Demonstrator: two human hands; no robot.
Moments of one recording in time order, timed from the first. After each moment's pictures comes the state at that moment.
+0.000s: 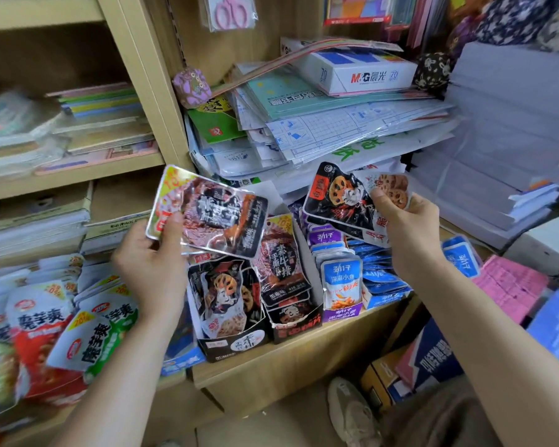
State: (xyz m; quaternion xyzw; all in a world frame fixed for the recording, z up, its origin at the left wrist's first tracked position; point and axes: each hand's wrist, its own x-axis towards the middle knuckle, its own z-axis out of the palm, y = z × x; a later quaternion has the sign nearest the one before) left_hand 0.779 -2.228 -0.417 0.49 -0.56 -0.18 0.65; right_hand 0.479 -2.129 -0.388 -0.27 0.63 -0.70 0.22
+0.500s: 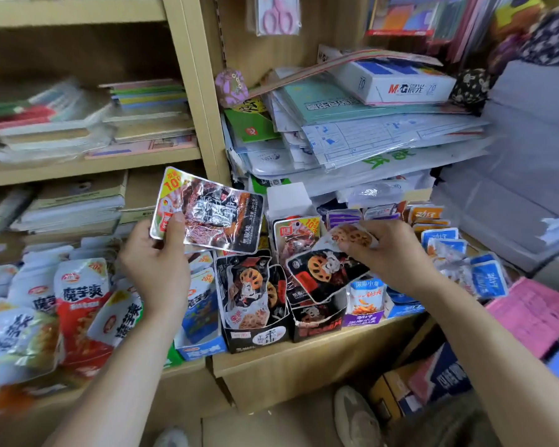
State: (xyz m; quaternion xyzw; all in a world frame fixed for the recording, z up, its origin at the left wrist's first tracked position) left_hand 0.811 -2.220 -0.414 0.51 -0.50 -0.18 0.68; right_hand 0.511 -2.123 -0.390 -0.64 0.65 -0.39 0.14
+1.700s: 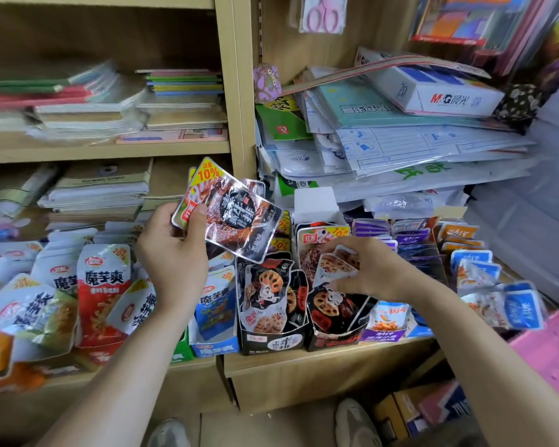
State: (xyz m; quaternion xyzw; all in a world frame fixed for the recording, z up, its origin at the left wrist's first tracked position) left_hand 0.823 -2.220 -0.407 0.50 -0.54 -0.12 0.66; right_hand 0.539 -2.166 -0.393 -0.71 0.63 -0.19 0.26
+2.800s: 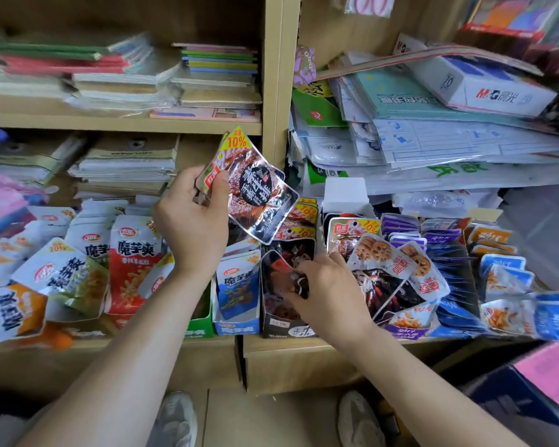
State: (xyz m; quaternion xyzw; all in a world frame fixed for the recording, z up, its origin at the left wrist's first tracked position) left_hand 0.842 -2.234 -0.398 0.50 -0.55 -0.04 0.67; right_hand 0.656 -2.147 -0.441 -0.74 0.64 -0.20 0.02
